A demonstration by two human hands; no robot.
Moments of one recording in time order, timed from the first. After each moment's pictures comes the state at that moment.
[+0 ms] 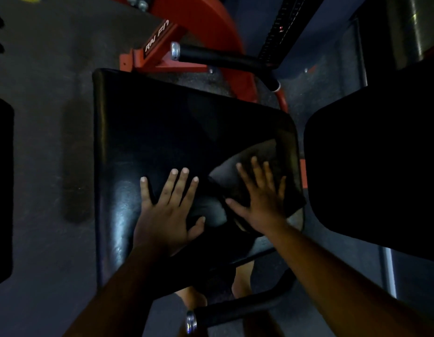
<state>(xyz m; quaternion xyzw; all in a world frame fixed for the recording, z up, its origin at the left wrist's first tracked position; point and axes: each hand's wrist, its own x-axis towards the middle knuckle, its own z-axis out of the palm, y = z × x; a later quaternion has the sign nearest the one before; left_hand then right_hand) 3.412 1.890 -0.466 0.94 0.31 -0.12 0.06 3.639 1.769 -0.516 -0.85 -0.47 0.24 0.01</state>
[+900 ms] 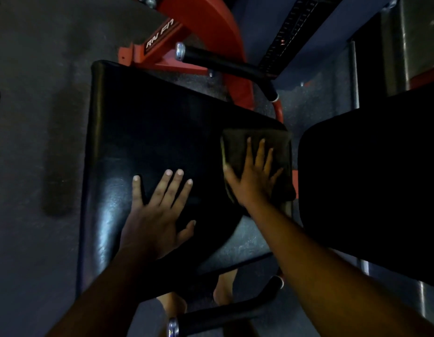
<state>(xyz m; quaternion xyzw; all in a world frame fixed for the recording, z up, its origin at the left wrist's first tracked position) 3.412 1.889 -0.462 0.94 0.32 -0.12 0.06 3.660 1.838 -0.522 -0.90 -0.37 0.22 0.02</state>
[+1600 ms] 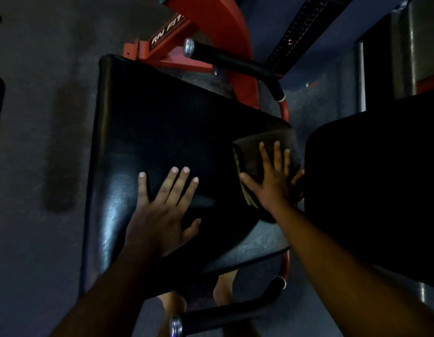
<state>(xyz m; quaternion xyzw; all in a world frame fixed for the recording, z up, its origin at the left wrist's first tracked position) 3.411 1.891 -0.464 0.94 0.32 -0.13 0.07 3.692 1.809 -0.524 -0.89 -0.40 0.22 0.00</state>
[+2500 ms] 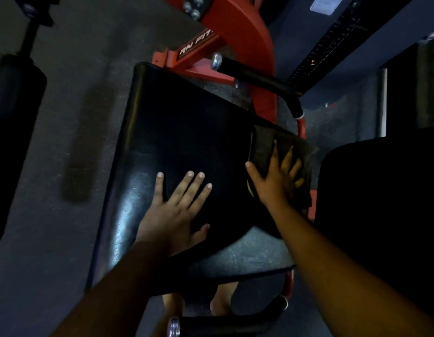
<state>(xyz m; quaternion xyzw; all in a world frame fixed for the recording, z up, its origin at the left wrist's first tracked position) 3.411 1.889 -0.467 0.94 0.32 -0.13 0.05 3.682 1.858 -0.520 -0.91 -0.36 0.21 0.01</state>
